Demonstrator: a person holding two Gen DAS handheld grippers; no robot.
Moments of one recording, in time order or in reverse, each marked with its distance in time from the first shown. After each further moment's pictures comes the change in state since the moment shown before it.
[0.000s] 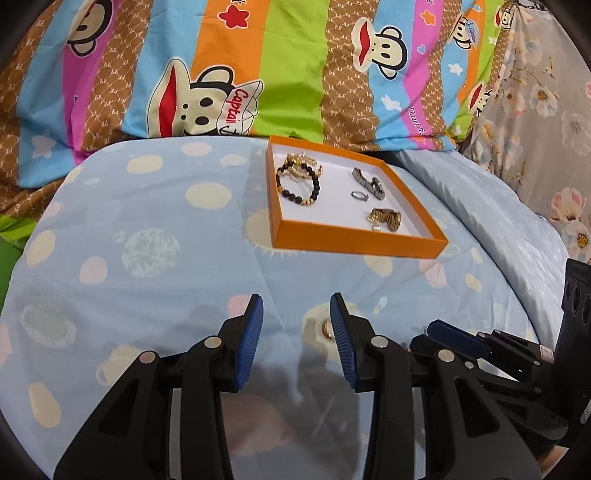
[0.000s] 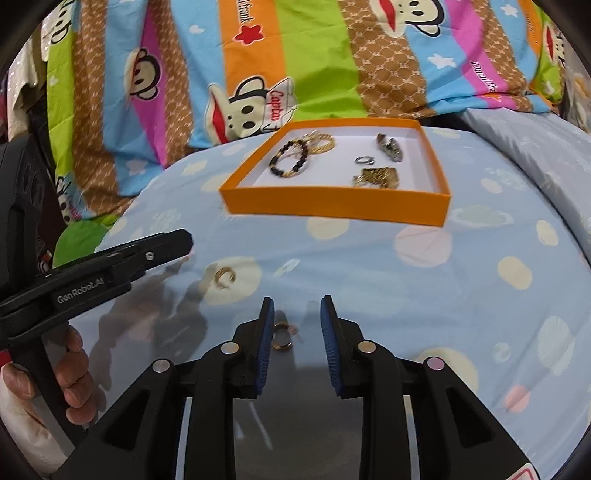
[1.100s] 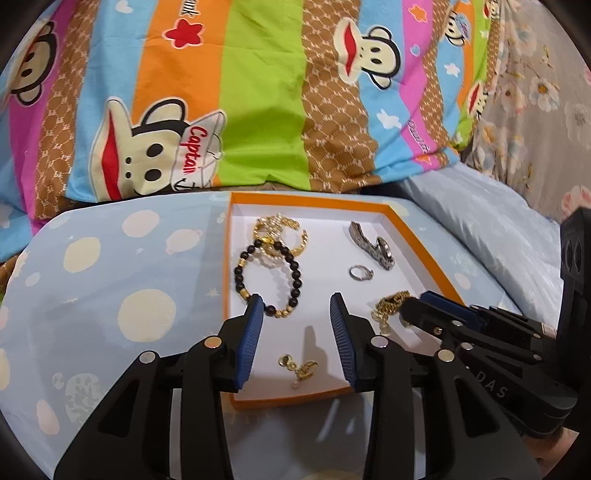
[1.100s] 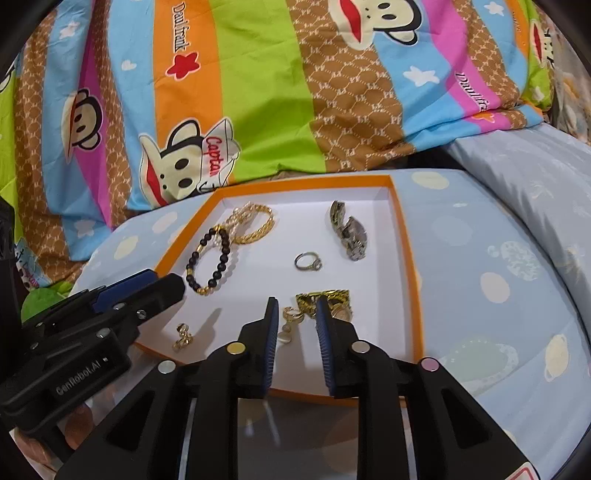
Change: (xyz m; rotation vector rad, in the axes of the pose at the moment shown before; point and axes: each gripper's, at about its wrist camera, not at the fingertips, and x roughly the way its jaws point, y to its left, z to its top) left arm 0.081 -0.021 0.089 0.070 -0.088 0.002; right arm 0.061 -0.066 0.109 0.101 -0.108 -0.090
